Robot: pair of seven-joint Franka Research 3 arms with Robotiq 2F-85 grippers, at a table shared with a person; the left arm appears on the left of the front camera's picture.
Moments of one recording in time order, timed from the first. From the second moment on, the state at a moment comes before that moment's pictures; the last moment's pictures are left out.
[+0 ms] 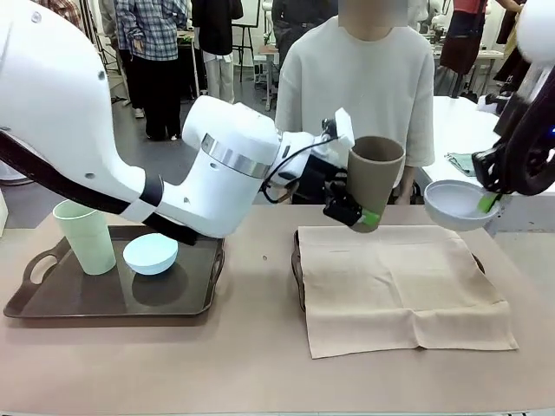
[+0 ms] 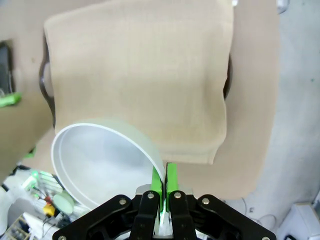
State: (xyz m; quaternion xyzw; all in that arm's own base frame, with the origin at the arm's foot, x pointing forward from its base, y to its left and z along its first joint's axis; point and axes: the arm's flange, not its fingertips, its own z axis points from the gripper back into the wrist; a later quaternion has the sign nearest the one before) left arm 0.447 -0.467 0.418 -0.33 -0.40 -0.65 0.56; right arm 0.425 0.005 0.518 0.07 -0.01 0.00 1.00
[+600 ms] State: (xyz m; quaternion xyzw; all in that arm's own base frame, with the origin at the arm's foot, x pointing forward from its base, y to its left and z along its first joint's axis) left arm 0.473 -0.447 0.350 -0.34 -0.40 -0.64 0.56; right arm 0.468 0.017 0.440 0.06 -0.01 0.00 1.00
